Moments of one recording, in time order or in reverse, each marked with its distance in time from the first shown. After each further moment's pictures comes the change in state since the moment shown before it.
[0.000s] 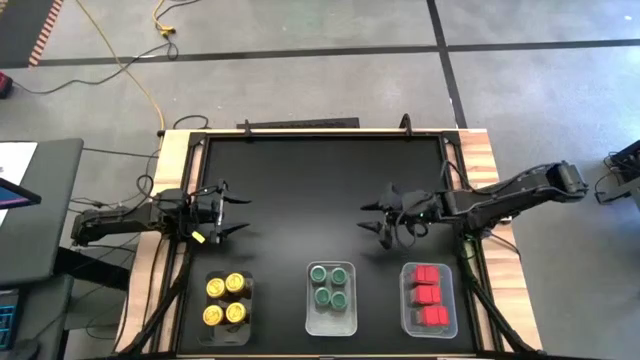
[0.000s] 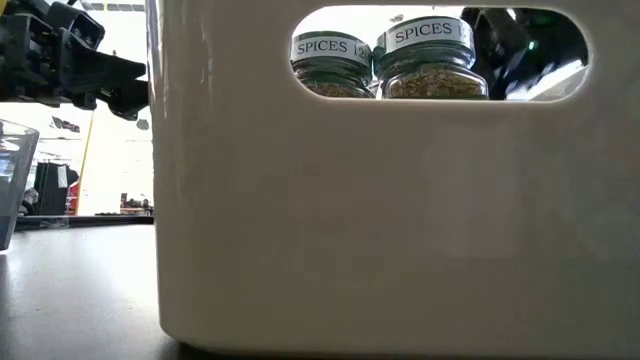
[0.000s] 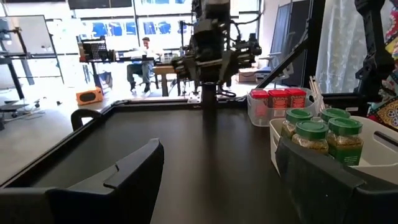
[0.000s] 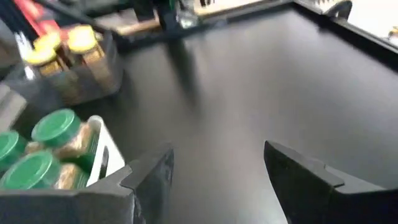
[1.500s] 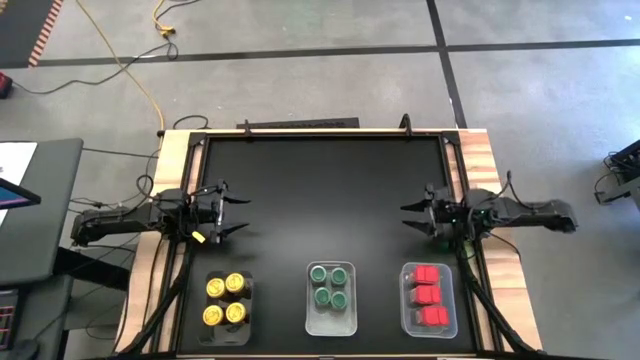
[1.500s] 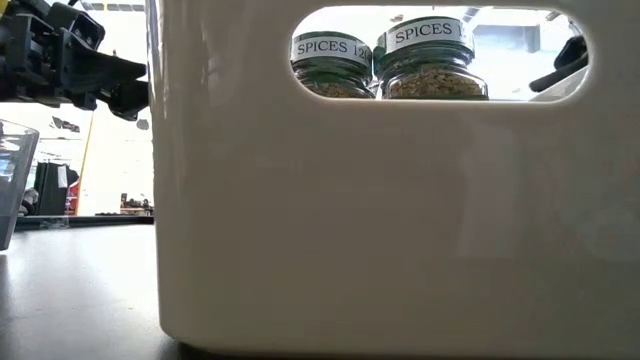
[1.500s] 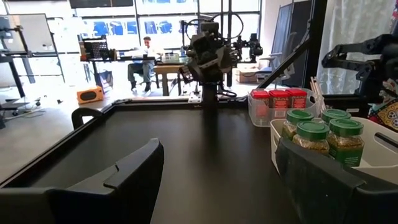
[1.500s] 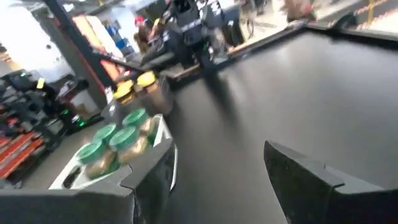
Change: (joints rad) left arm 0.000 0.000 0.000 -0.002 -0.005 -0.008; right arm -0.059 -1.107 -0.451 -0.336 -0.145 0.126
